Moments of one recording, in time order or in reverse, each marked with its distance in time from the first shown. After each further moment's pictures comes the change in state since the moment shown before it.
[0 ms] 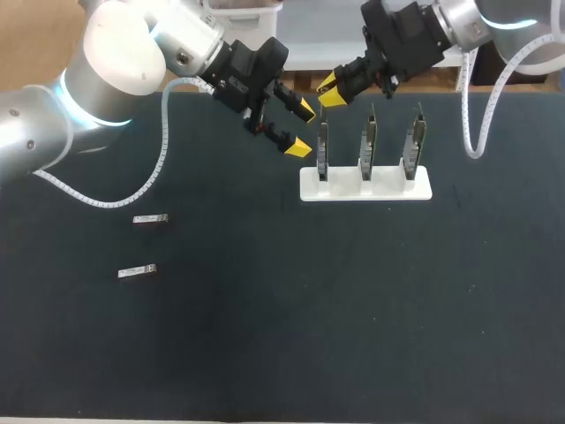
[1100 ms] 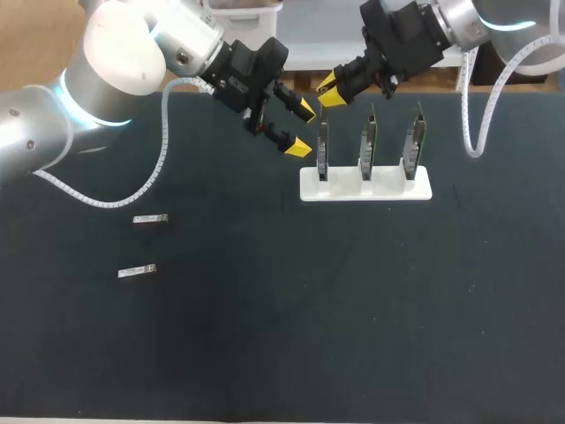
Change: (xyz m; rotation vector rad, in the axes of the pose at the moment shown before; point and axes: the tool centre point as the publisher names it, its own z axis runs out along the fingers) left arm 0.000 0.000 0.000 0.000 0.000 0.000; right arm 0.001 -0.002 0.000 0.006 0.009 -0.018
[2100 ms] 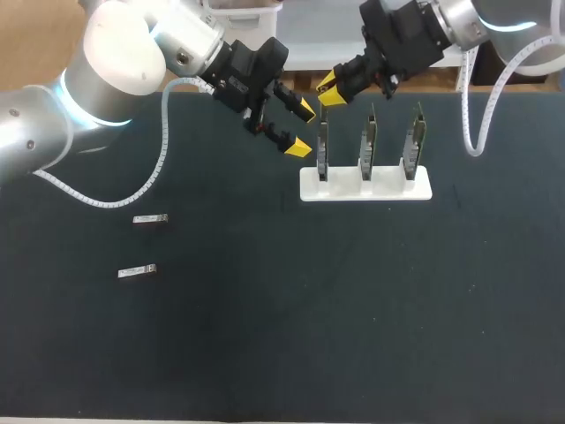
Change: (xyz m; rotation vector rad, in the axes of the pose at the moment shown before) left arm 0.000 0.000 0.000 0.000 0.000 0.000; right arm -0.002 0.000 -0.001 0.010 0.006 -0.027
